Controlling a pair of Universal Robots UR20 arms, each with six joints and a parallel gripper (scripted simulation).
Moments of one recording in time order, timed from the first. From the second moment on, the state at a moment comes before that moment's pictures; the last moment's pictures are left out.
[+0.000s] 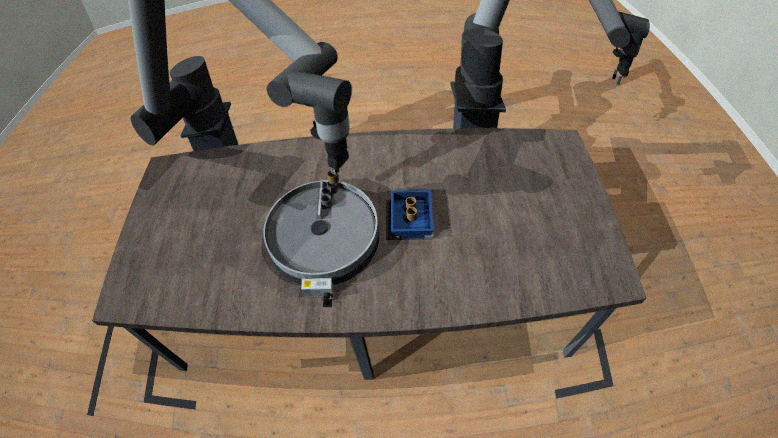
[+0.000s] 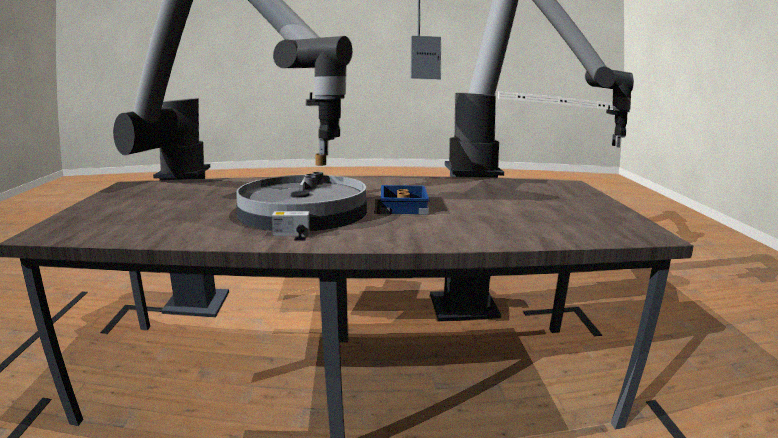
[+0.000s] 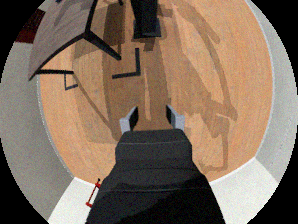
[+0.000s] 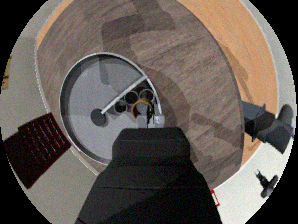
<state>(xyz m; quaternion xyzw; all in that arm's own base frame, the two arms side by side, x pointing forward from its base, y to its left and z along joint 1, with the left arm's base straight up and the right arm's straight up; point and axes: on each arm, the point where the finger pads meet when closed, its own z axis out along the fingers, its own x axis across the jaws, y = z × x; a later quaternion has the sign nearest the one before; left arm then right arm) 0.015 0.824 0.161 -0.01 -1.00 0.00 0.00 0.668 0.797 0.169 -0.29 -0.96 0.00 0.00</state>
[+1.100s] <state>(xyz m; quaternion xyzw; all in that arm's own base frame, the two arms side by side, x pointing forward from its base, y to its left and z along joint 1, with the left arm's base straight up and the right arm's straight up) 0.015 0.824 0.161 -0.01 -1.00 0.00 0.00 0.806 1.046 0.168 -0.29 -0.96 0.00 0.00</state>
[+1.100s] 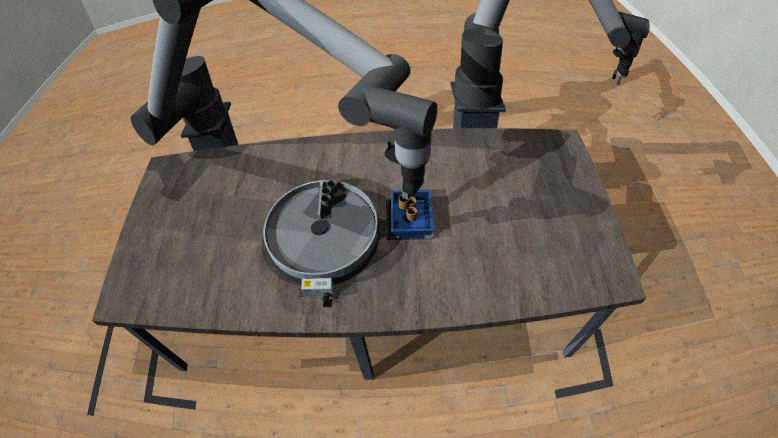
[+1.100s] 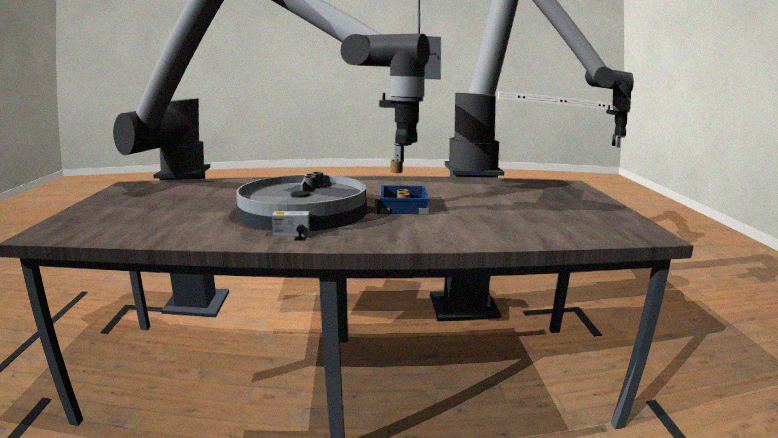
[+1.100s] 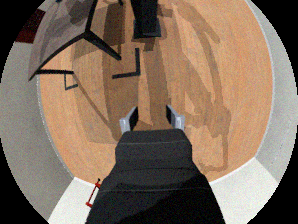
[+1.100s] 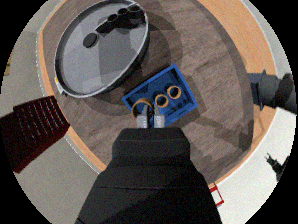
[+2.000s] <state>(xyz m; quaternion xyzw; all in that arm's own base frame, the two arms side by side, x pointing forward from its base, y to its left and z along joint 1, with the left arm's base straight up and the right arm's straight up) 0.015 0.824 0.161 -0.01 -1.00 0.00 0.00 0.820 1.071 0.169 -0.29 -0.96 0.00 0.00</state>
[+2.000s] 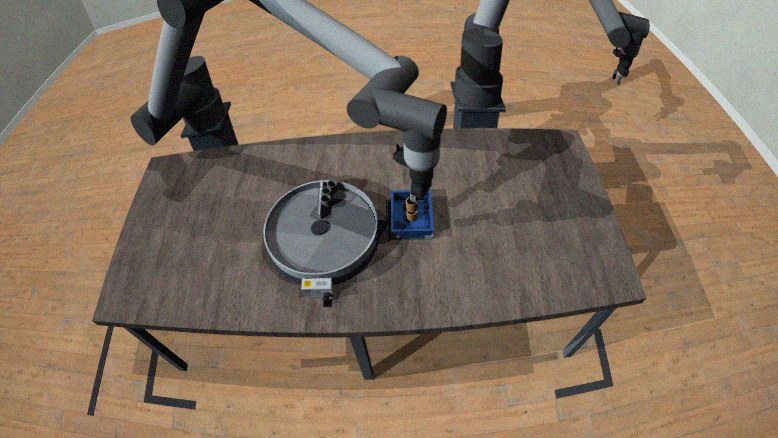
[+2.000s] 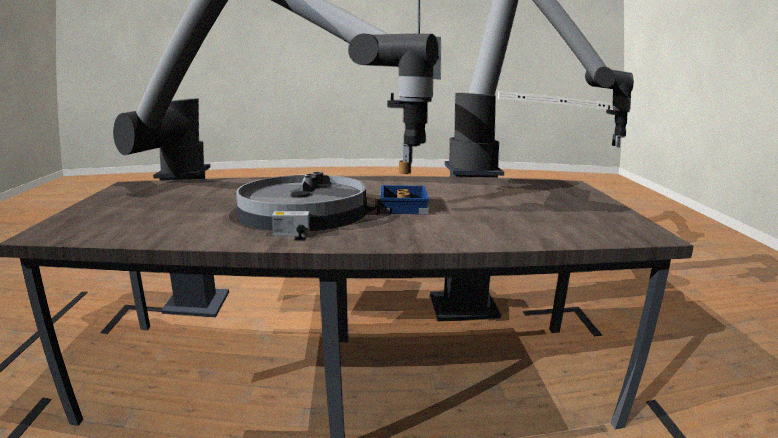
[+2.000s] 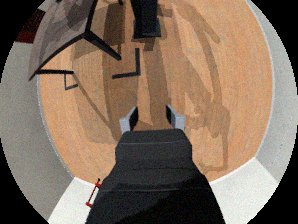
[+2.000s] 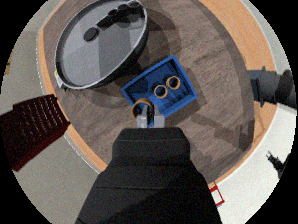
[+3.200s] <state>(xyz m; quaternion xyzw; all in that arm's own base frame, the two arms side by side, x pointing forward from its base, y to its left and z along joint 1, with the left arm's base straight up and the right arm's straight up) 0.015 0.824 0.161 -0.01 -1.00 0.00 0.00 0.820 1.071 0.124 -0.29 -0.96 0.00 0.00</state>
